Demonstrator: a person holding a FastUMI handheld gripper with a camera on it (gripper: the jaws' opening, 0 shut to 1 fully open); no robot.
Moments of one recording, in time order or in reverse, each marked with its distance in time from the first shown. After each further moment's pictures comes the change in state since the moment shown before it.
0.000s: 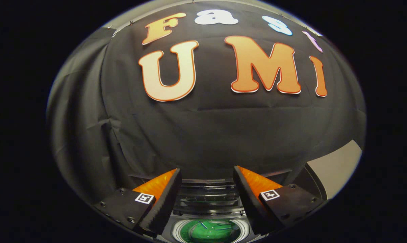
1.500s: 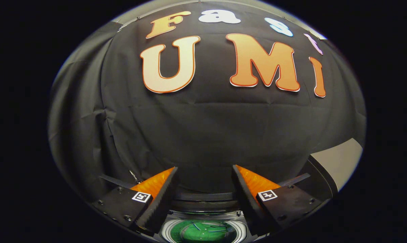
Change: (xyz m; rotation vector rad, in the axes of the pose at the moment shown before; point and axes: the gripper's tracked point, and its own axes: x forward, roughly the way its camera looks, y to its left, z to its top) arm -0.008 -0.011 -0.046 -0.056 -0.049 -0.025
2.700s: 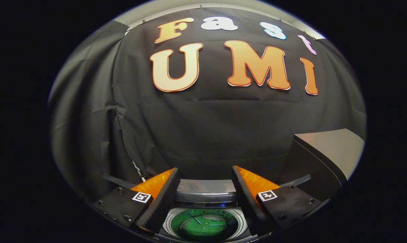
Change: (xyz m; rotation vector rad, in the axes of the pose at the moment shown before) arm -0.073 0.005 -0.057 -0.004 -0.045 0.010
